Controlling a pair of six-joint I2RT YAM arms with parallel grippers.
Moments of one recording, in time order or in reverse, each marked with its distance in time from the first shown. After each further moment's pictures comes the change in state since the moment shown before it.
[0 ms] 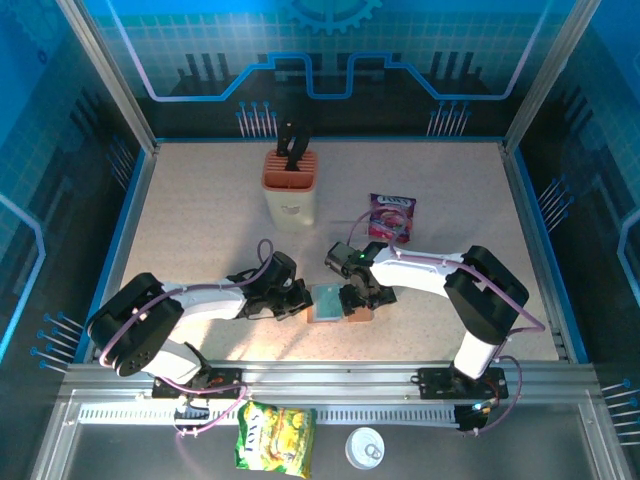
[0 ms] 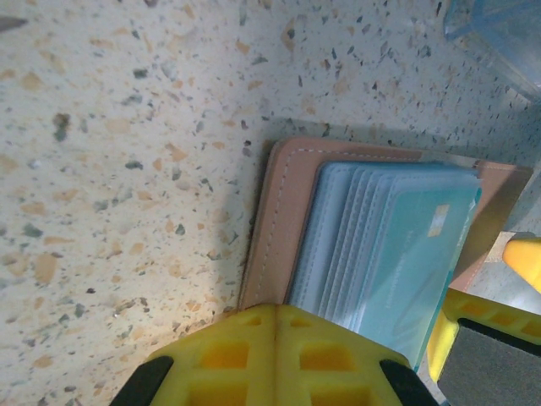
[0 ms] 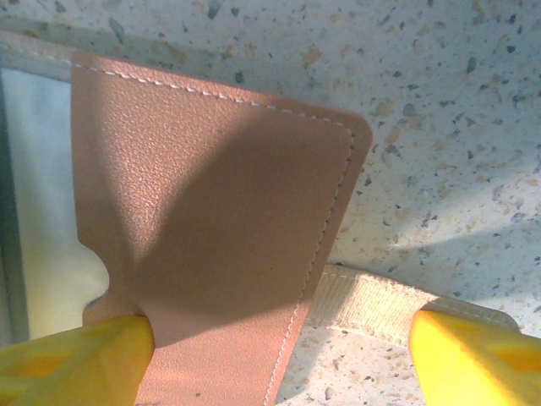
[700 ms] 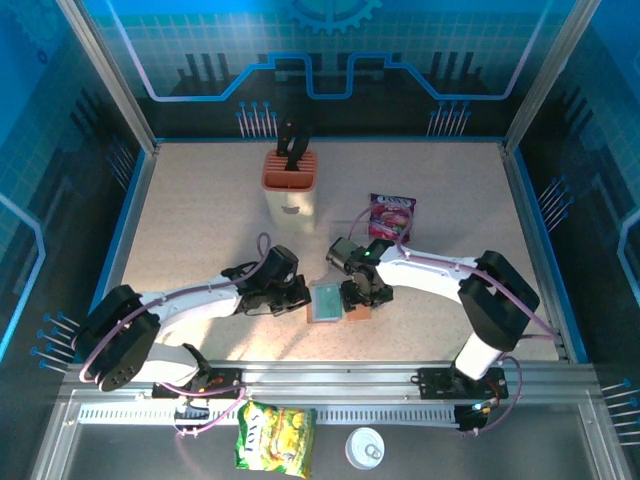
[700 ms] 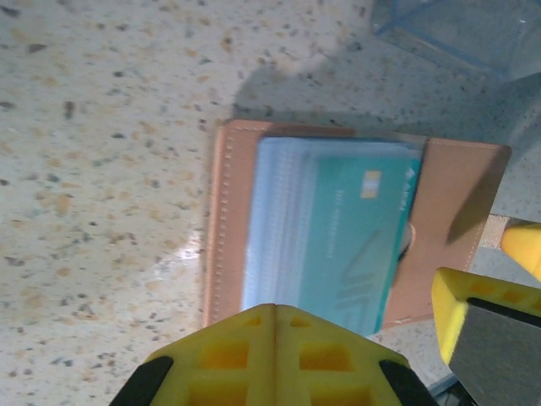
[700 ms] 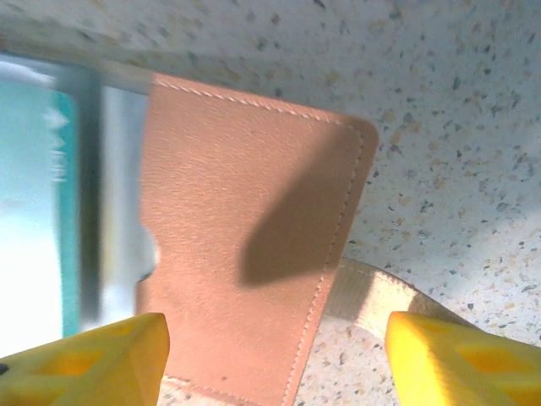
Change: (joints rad) left arm -0.035 -0.107 0.112 -0.250 -0.058 0.054; right arm 0.000 -0.084 0.025 -0.022 -0.030 0.000
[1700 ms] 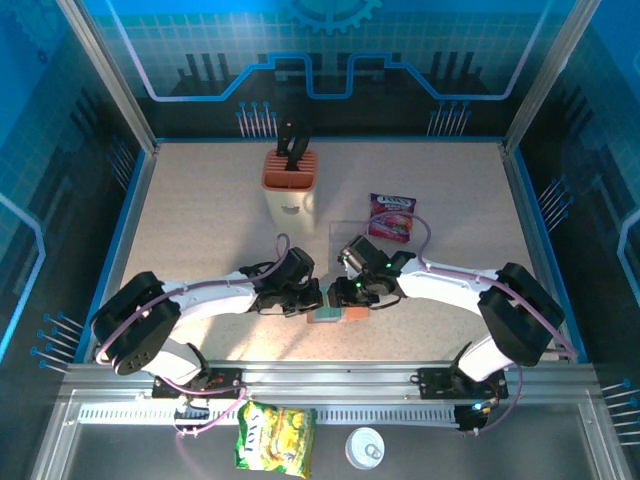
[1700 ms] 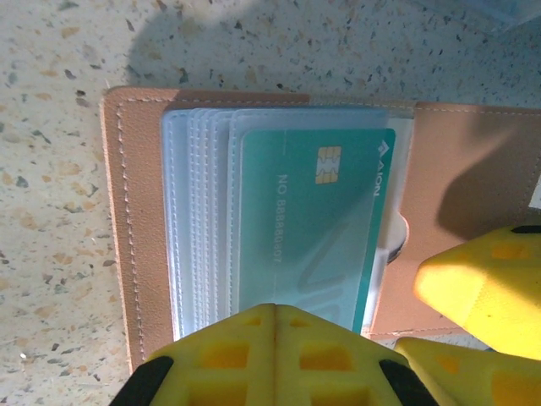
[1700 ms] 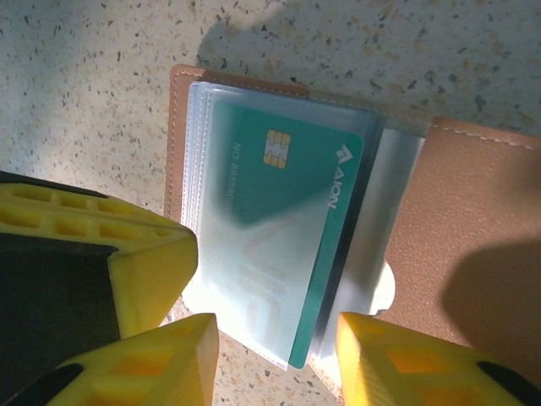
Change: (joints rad) left arm -0.065 0.125 0.057 0.044 0.005 0.003; right arm -0.054 -0.117 -0.217 0.463 -0.369 0.068
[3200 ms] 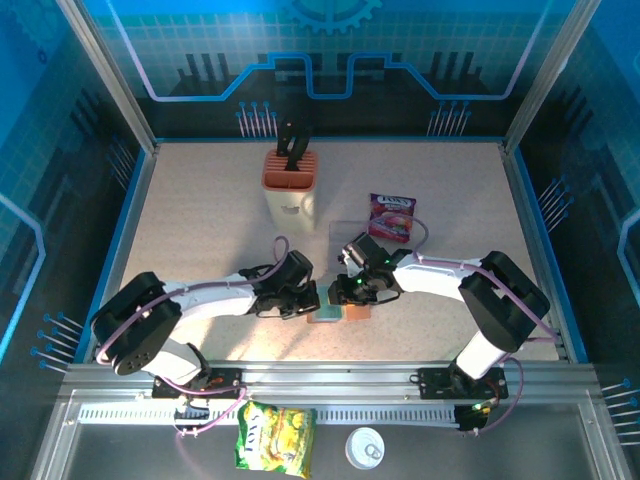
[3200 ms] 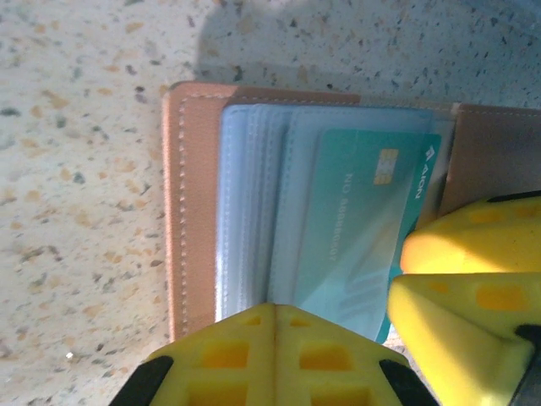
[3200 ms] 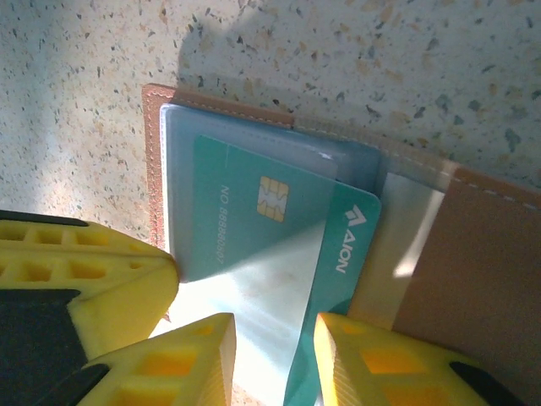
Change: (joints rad) left arm -0.001 -0.011 -0.032 0.002 -0.034 -0.001; right arm -0.070 0.098 -0.019 0.097 -0.127 -0.014
